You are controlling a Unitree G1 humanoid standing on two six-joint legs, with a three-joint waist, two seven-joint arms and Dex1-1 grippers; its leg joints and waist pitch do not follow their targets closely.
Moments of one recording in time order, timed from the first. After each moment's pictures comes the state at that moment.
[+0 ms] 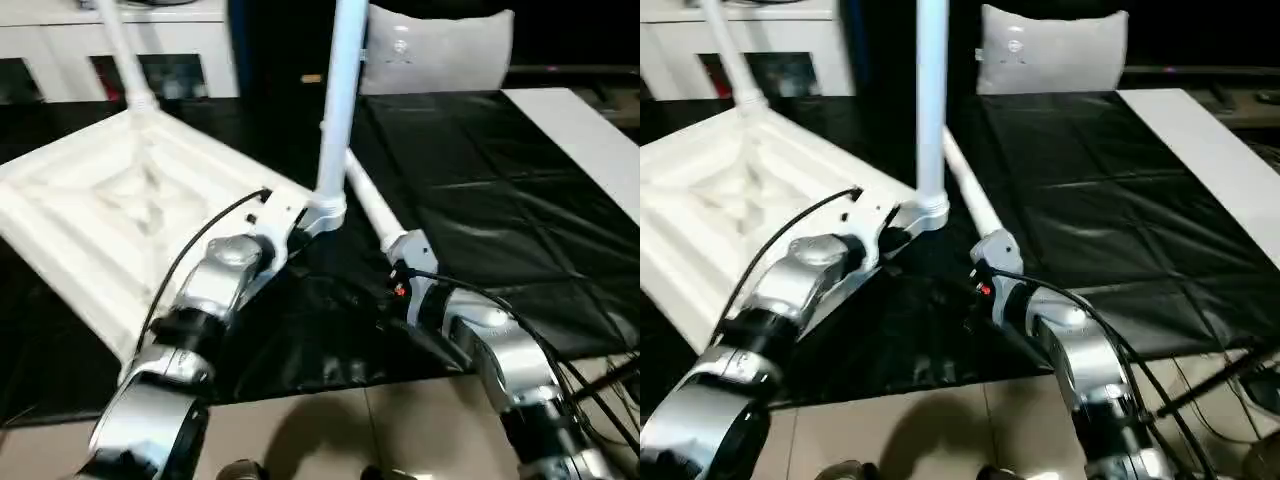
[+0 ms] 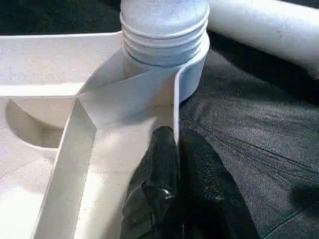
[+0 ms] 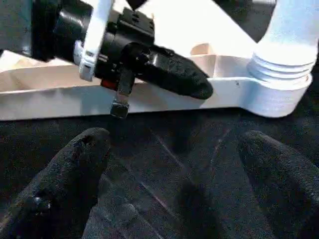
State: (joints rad) left arm -0.75 0.13 -0.09 0.72 0.07 0.34 -0.47; right arm -0.30 -0.20 0.13 0.14 0.14 0.29 0.75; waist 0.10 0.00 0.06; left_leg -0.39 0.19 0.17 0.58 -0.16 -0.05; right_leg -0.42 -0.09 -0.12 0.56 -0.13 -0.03
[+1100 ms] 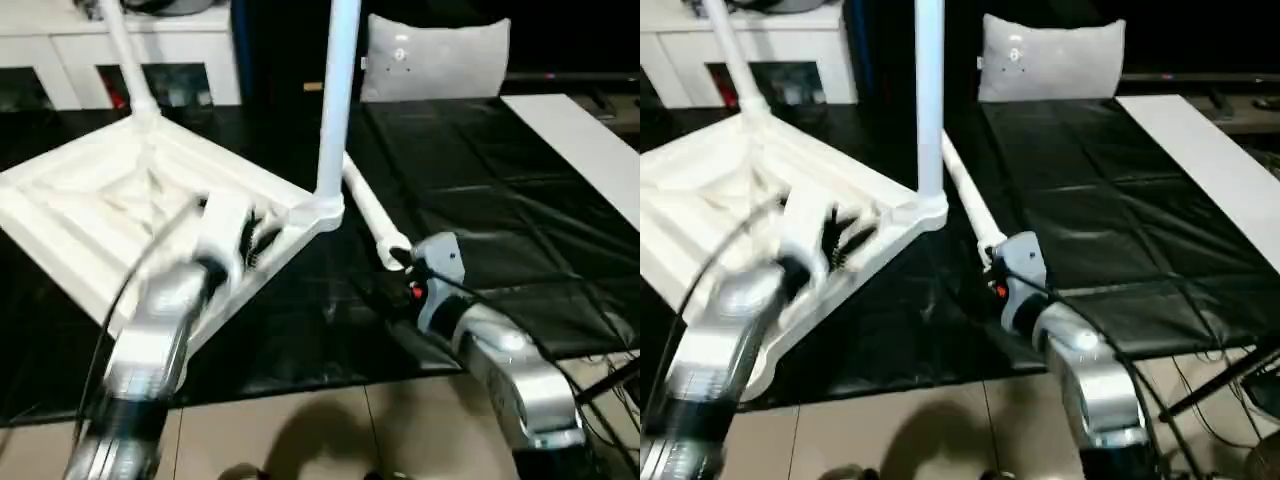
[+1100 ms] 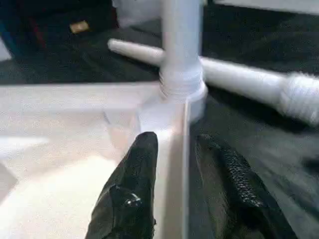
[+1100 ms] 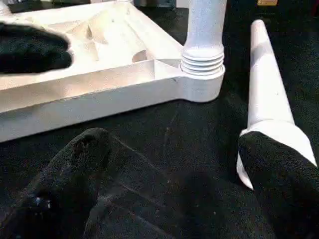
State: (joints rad) left arm -0.26 0.27 -0.03 -0.04 -0.02 0.43 -0.47; right arm -0.16 -0.16 0.09 -0.12 0.15 0.47 0.49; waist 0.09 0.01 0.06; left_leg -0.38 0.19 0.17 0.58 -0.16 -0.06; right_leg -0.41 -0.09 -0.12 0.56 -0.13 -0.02
